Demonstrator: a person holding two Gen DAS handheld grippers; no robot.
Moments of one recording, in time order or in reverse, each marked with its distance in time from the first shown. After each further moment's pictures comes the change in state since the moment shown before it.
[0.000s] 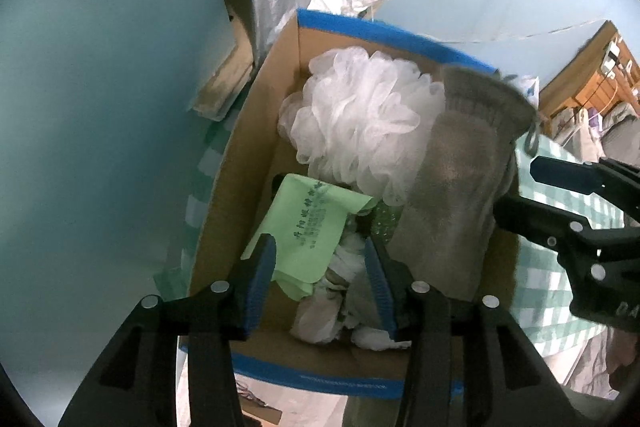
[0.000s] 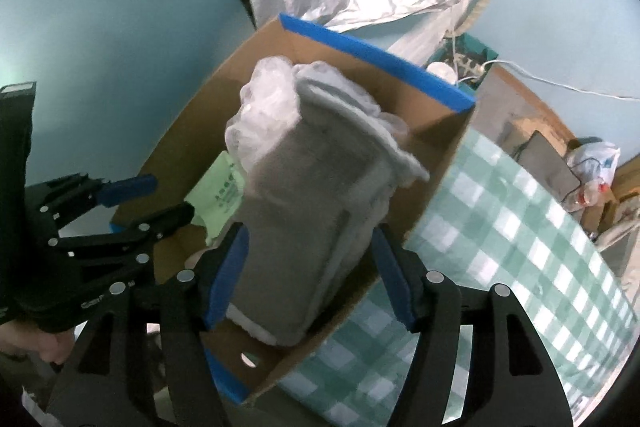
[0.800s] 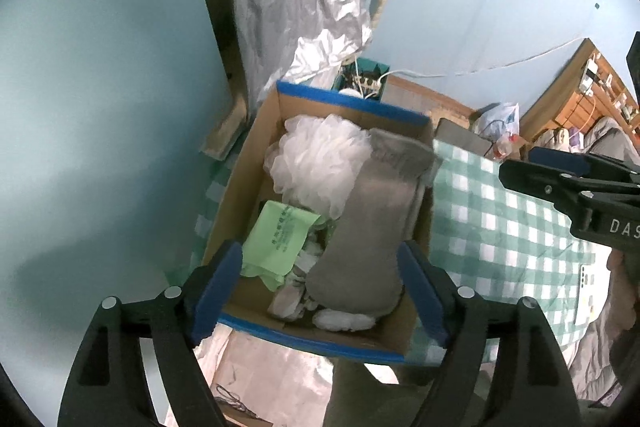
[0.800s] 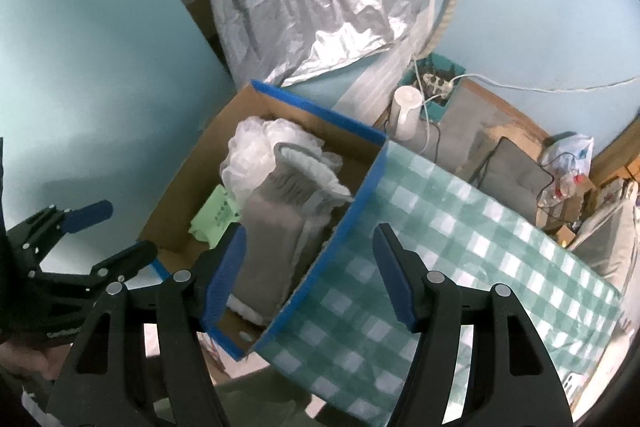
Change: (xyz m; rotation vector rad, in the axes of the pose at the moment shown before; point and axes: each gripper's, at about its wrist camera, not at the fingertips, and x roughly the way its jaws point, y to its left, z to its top) left arm -0.098 -0.034 -0.004 0.002 -0.122 -0.008; right arm -0.103 -0.029 -0.004 0.073 -0.113 -0.030
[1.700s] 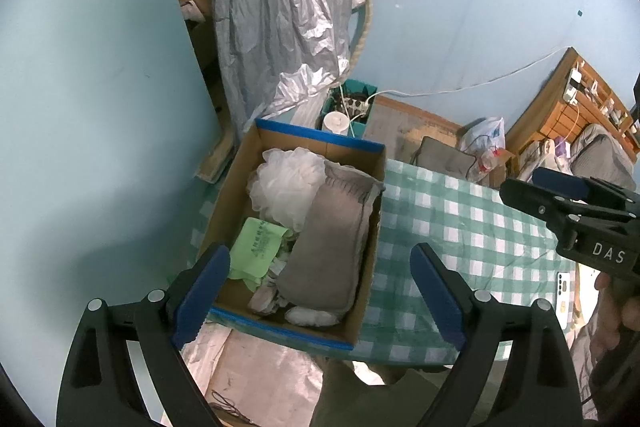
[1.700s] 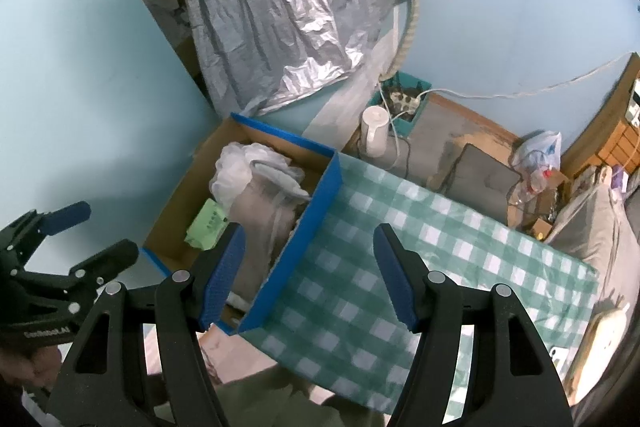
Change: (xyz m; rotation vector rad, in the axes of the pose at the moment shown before) left arm -0.065 -0.042 0.005 0.012 -0.065 -0.005; right arm -0.071 -0.020 -0.019 0.058 -0.084 -0.072
